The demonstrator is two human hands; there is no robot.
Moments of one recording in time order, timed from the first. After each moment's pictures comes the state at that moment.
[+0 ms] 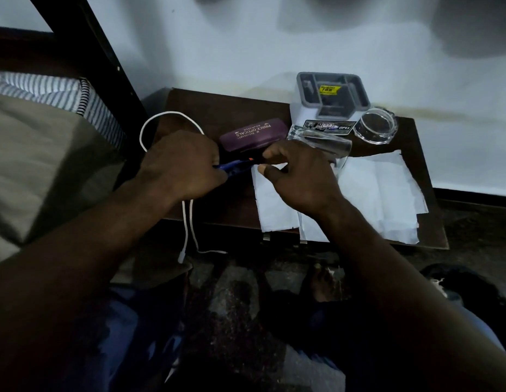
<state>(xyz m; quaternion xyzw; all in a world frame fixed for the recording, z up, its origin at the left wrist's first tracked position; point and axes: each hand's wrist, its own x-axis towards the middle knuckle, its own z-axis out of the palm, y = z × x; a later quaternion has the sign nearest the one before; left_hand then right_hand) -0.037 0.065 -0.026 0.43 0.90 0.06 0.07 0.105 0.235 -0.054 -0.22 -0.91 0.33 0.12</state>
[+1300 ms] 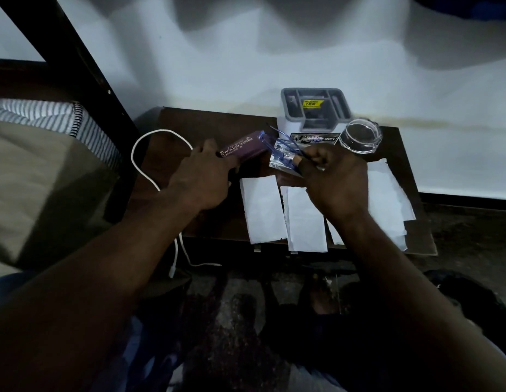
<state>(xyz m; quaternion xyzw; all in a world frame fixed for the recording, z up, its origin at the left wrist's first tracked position) -0.031 0.111 -0.061 0.43 0.90 0.04 0.09 0.141 0.270 -0.031 -0.32 -0.85 0.36 0.23</state>
